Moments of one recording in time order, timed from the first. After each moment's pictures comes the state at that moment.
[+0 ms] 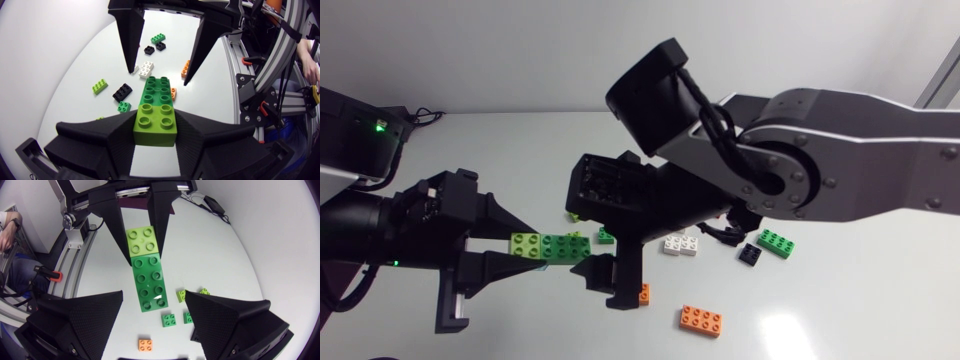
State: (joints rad) left arm -0.34 0.94 0.78 -0.73 0.53 0.90; right arm 0.92 1.48 1.19 -0.45 -0.28 -0.61
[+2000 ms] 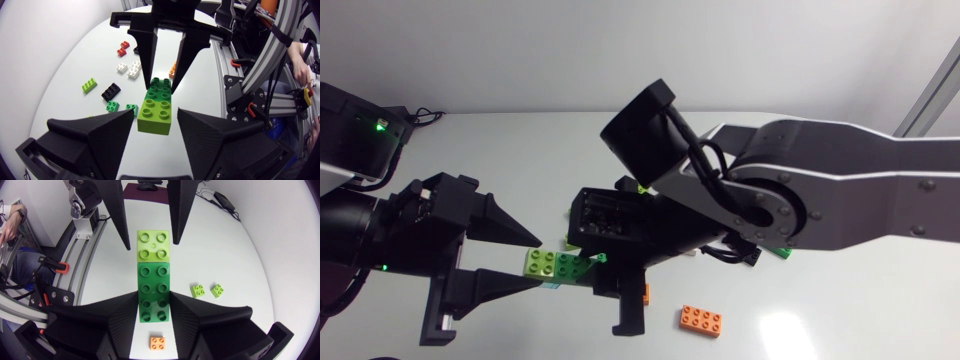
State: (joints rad) left arm -0.35 0.95 0.82 -0.83 0.57 0.90; right arm 0.95 1.48 1.12 -0.44 -0.29 -0.61
